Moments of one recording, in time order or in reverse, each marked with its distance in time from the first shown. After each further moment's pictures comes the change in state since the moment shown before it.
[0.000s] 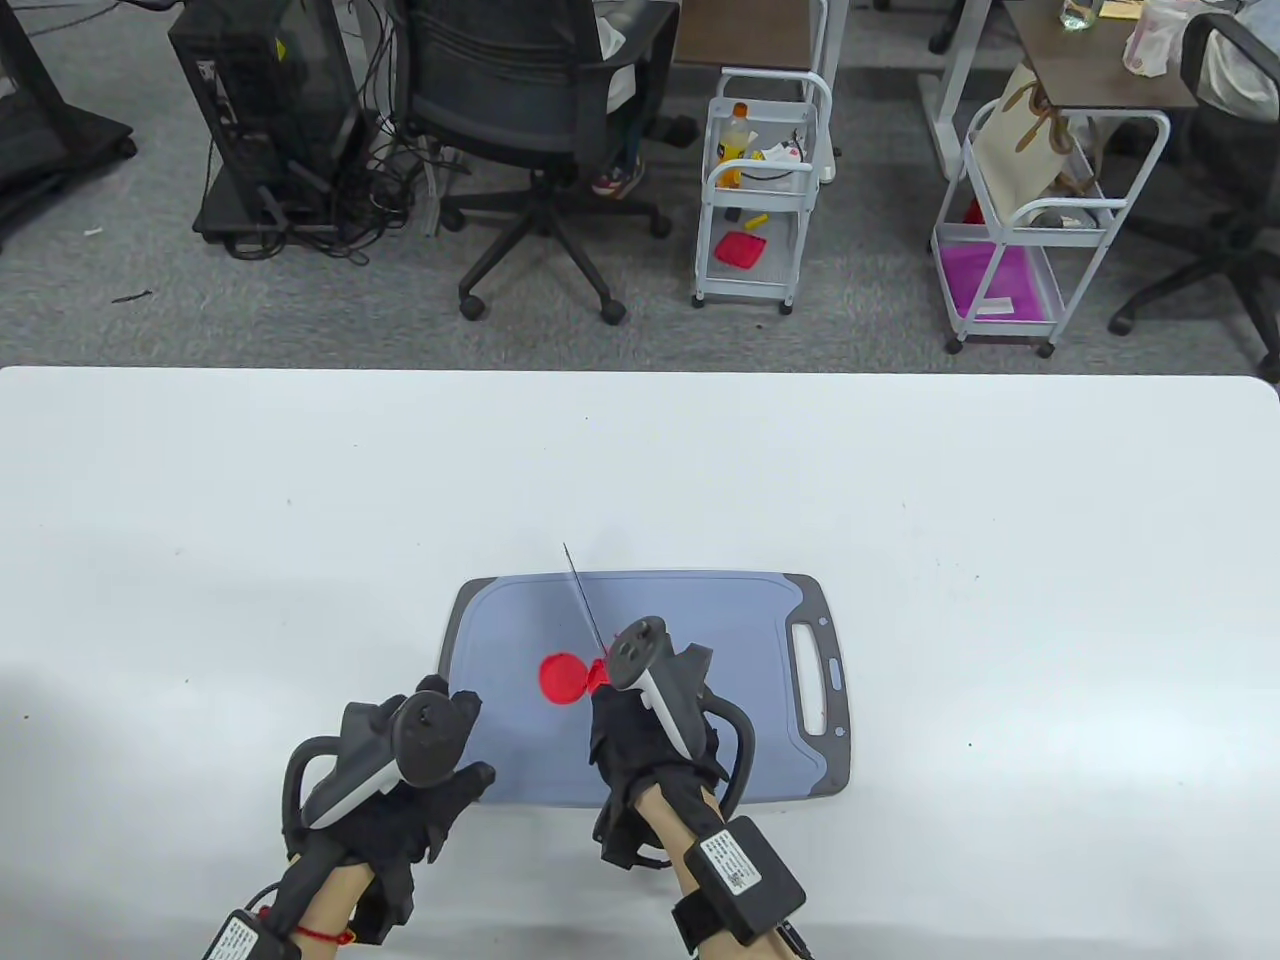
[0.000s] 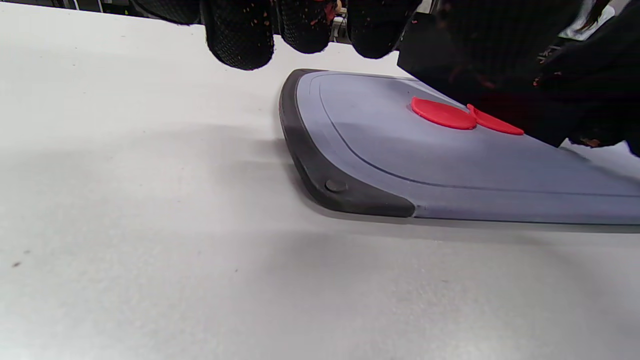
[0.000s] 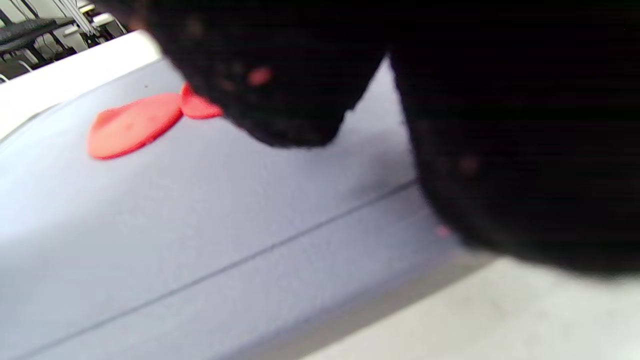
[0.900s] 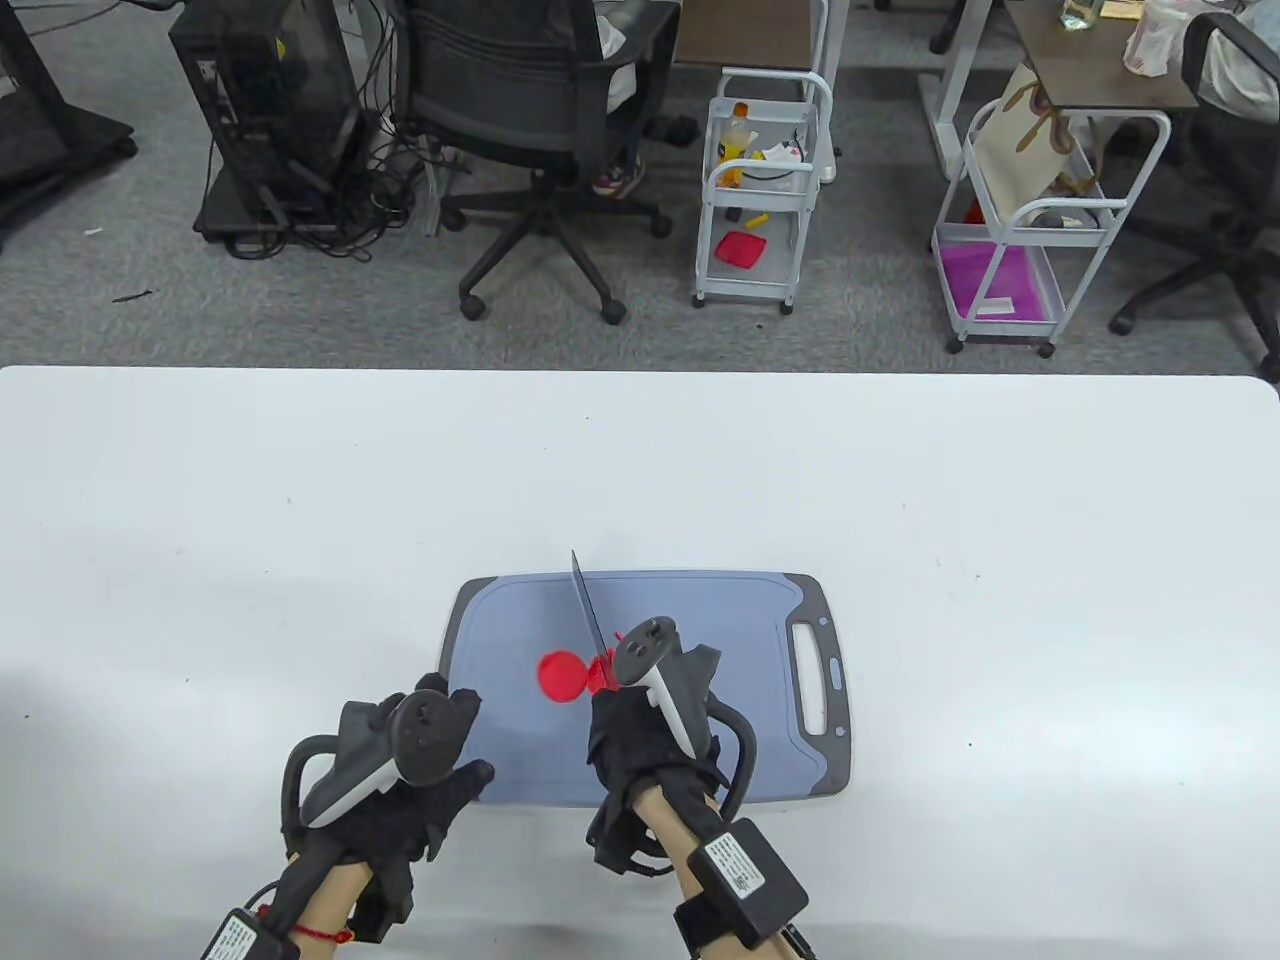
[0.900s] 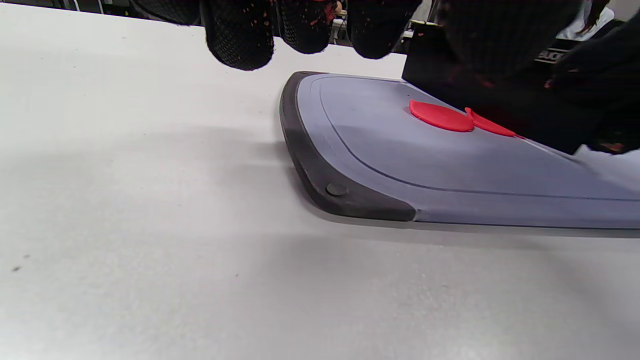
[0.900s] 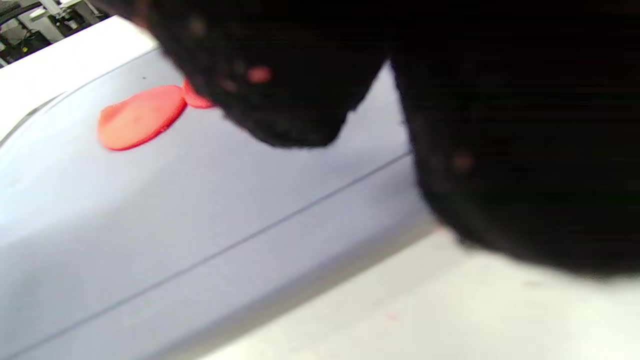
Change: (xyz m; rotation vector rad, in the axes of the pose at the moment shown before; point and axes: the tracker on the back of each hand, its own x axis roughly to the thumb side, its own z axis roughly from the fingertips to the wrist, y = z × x) left_hand -0.001 -0.001 -0.001 -0.006 0.000 0.001; right_hand 0.000 -0.002 0.010 0.060 0.041 0.018
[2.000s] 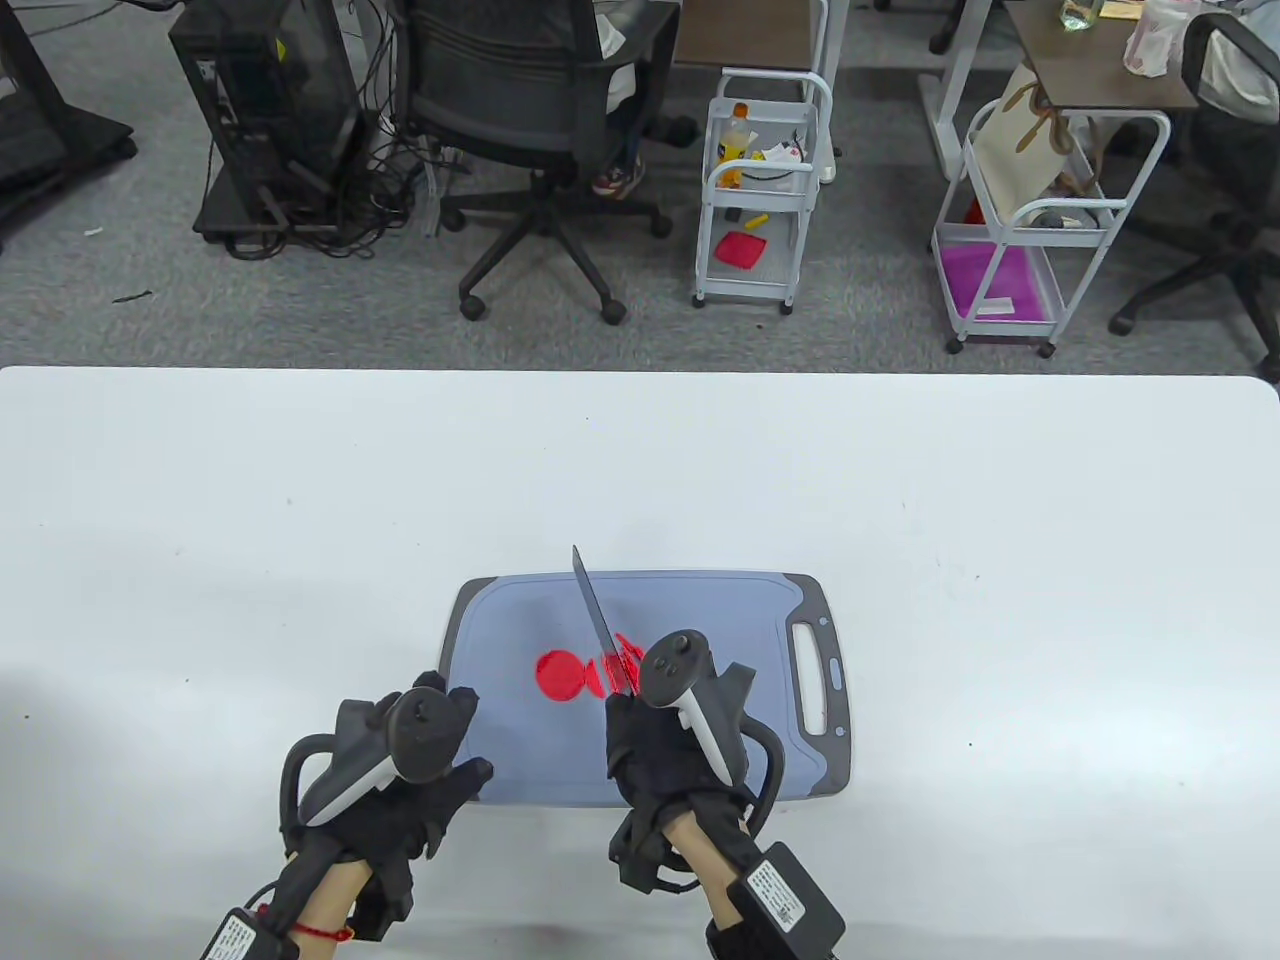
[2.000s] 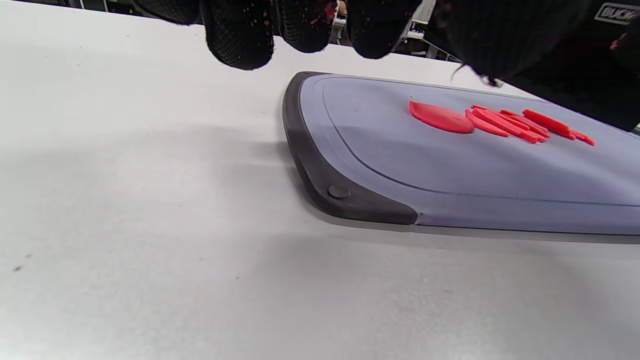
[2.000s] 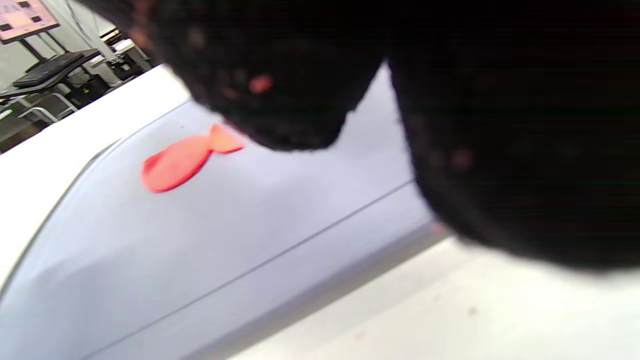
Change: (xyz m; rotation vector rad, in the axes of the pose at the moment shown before) left_hand 0.000 0.000 -0.001 -0.005 0.004 0.006; right_hand -0.011 -0.007 0.016 -0.051 -0.095 -0.082
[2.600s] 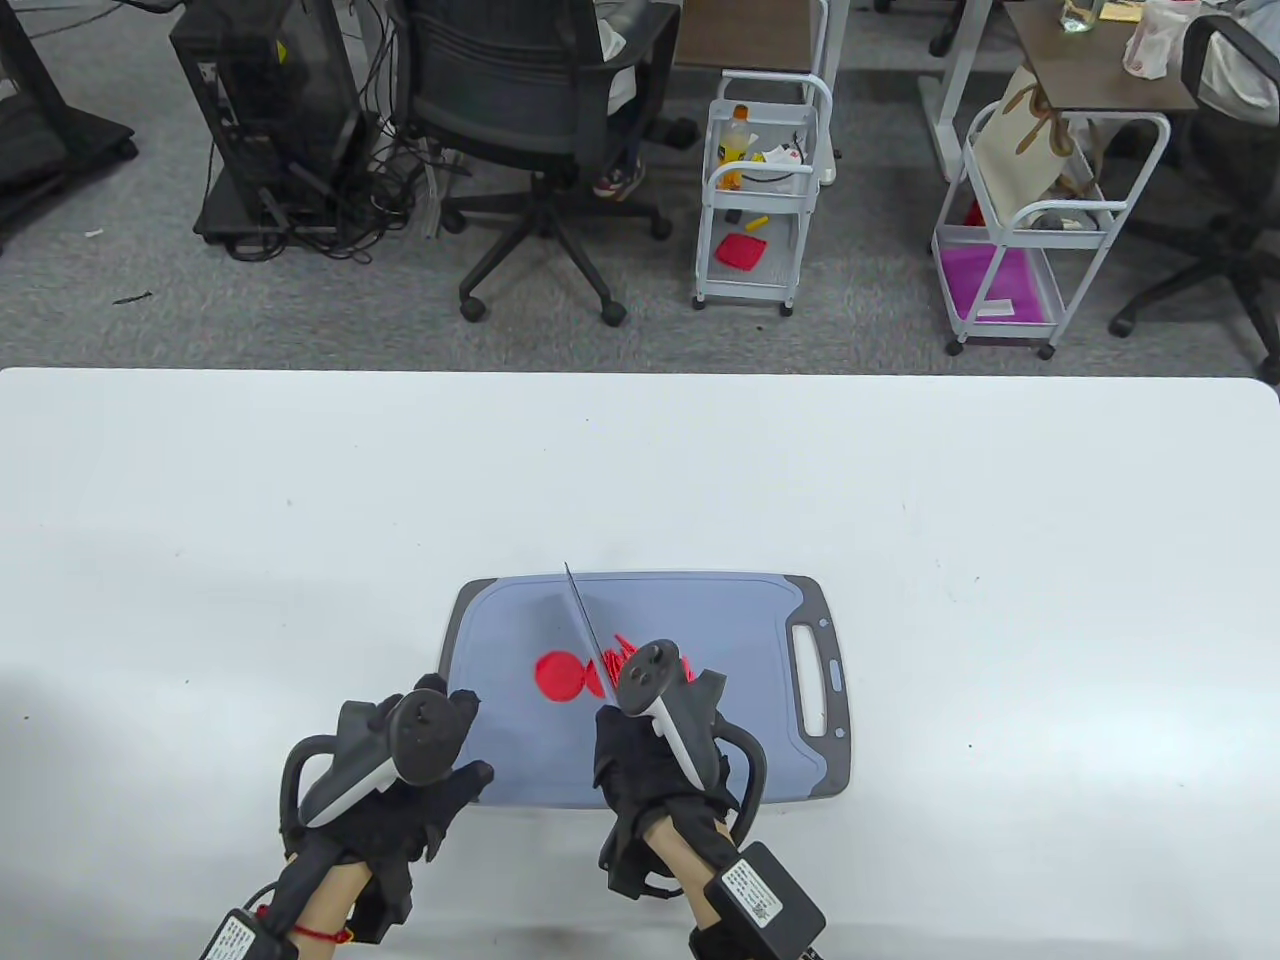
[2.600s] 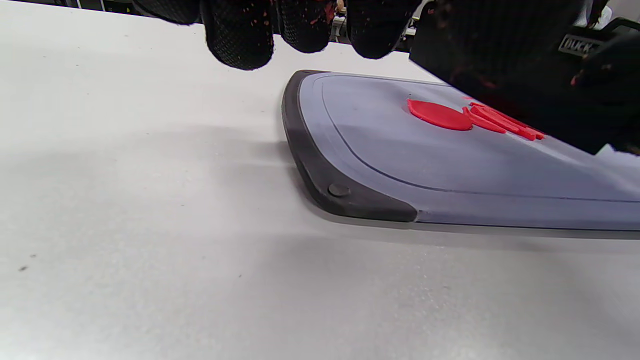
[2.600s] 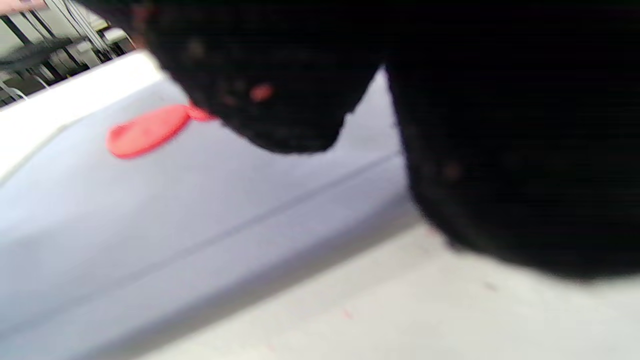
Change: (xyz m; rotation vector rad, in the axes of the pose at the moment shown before) left_hand -0.001 0.000 0.000 -0.005 0.000 -0.007; right_hand 0.006 0.011 -0.003 -0.055 0.022 0.043
